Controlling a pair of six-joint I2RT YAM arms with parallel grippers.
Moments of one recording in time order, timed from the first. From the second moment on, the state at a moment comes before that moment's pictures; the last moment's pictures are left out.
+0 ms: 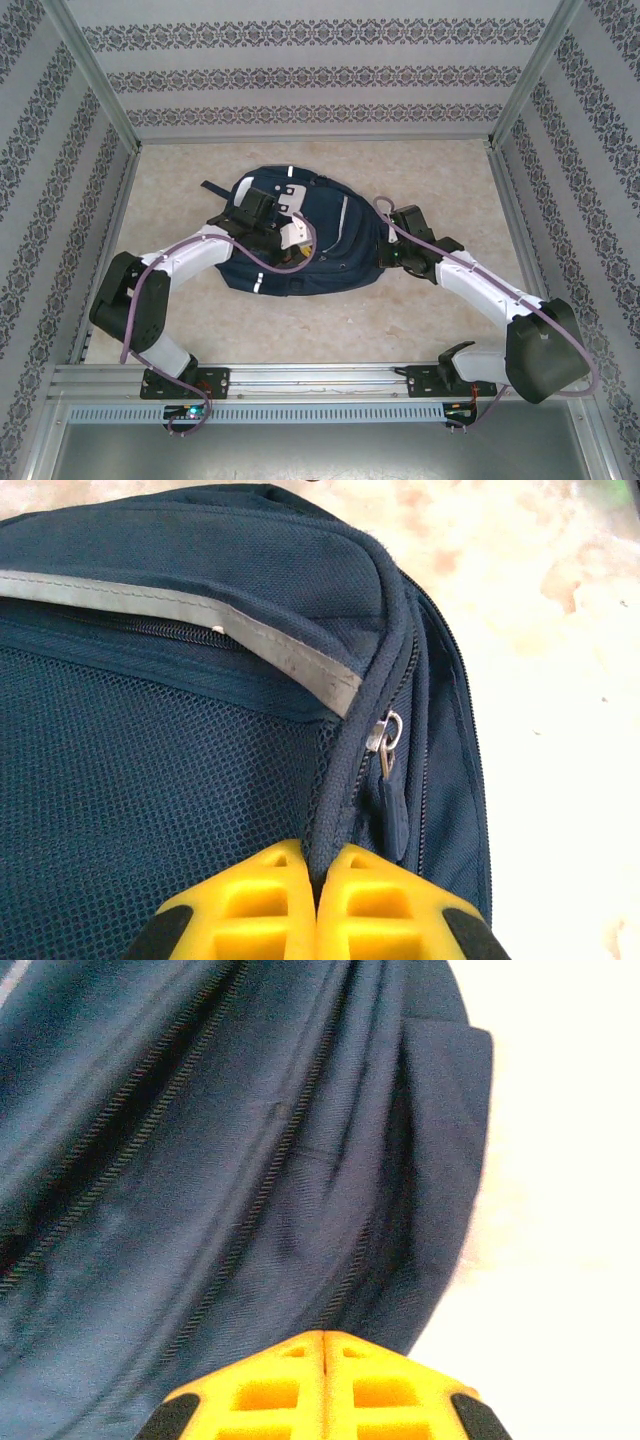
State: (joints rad) left arm -0.44 1.59 1.01 -0.38 0.72 0.75; right arm 0.42 1.28 0.76 -0.44 -0.05 0.33
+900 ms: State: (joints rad) left arm -0.52 1.61 0.93 -0.09 0.73 0.08; right arm 0.79 1.37 0.89 -0.34 0.06 0.91
